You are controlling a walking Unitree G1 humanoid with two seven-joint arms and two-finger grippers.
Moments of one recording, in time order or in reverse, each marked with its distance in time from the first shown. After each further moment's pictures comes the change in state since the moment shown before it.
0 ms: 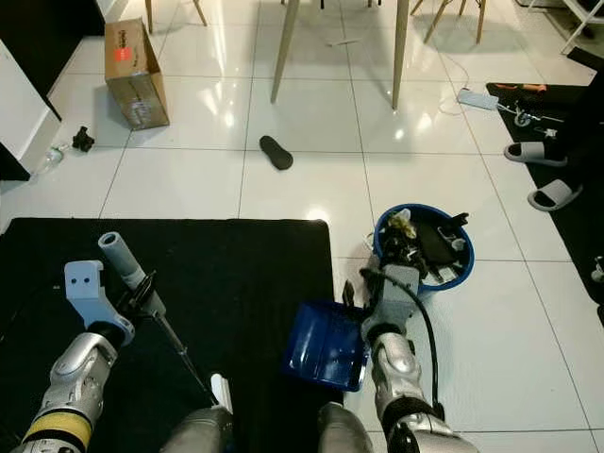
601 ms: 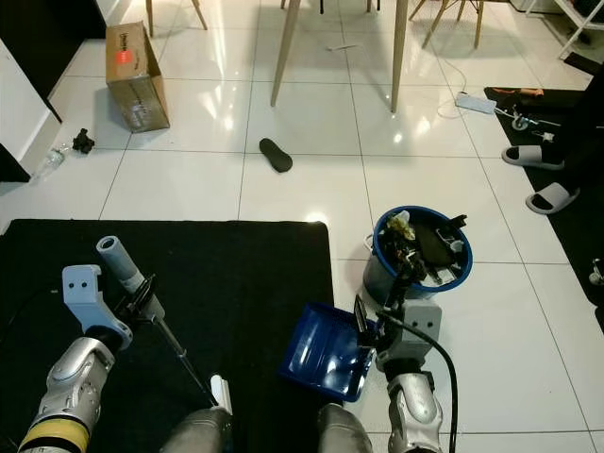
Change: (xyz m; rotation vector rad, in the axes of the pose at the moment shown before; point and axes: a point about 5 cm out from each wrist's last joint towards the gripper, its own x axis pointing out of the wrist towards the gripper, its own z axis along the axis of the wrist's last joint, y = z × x) left arm -0.004 0.000 -0.002 0.000 0.005 -0.010; right arm -0.038 -0.012 -0.006 -0.008 -0.181 0.031
